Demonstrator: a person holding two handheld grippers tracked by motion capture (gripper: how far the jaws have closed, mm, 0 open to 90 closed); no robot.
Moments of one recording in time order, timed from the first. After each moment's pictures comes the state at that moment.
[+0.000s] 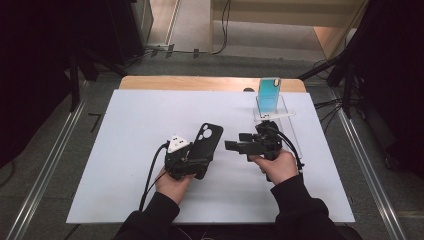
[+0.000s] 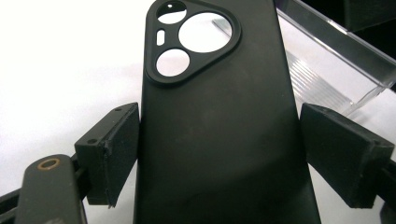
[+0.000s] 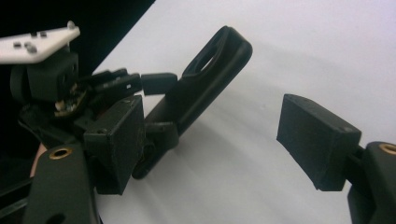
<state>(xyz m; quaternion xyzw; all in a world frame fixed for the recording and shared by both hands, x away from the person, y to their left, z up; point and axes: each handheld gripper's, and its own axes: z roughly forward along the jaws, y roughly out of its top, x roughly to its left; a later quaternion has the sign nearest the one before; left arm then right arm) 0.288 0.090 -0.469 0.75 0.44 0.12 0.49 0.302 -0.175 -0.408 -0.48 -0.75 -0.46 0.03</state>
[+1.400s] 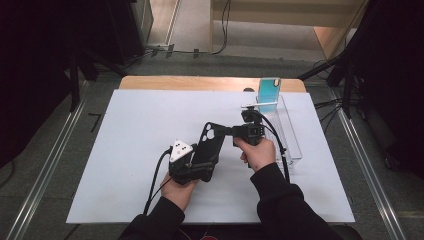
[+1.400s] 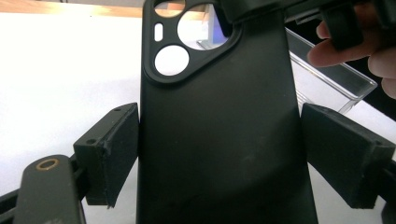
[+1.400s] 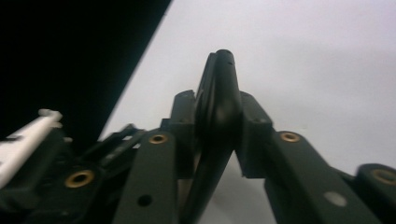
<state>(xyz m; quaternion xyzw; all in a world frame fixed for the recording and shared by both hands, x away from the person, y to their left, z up) 0.273 0.079 -0.471 0.73 0.42 0.13 0.52 0.353 -0.149 -0.423 -0.53 -0.70 -0.47 0.13</state>
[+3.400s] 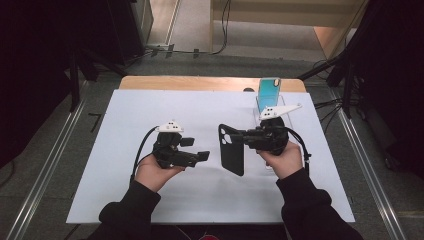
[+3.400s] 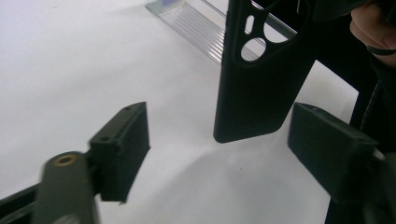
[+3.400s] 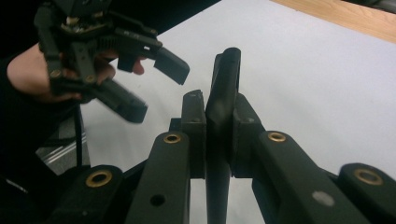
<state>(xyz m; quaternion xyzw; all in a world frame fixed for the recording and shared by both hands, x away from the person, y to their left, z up) 0.308 0.113 -0.409 0.82 0.33 -0.01 0.46 0.304 -0.188 -0.383 -0.32 -0.80 -0.50 -0.02</state>
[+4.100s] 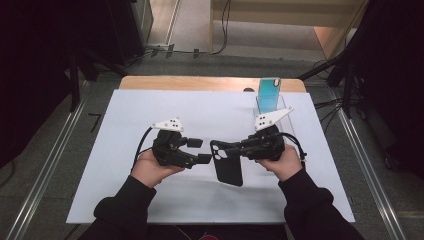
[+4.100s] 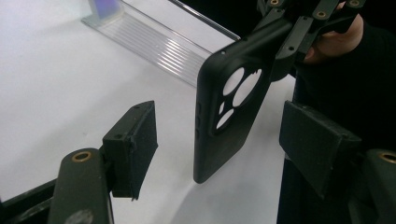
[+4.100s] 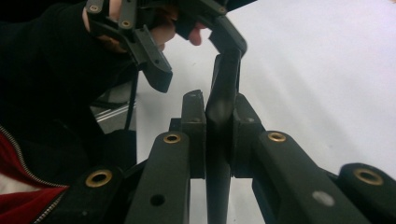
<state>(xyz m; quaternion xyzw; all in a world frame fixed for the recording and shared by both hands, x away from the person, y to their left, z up) 0.310 0.112 -0.395 0.84 0.24 -0.07 0.49 0.300 -0.180 -0.391 -0.21 -0.84 -0.50 0.06</state>
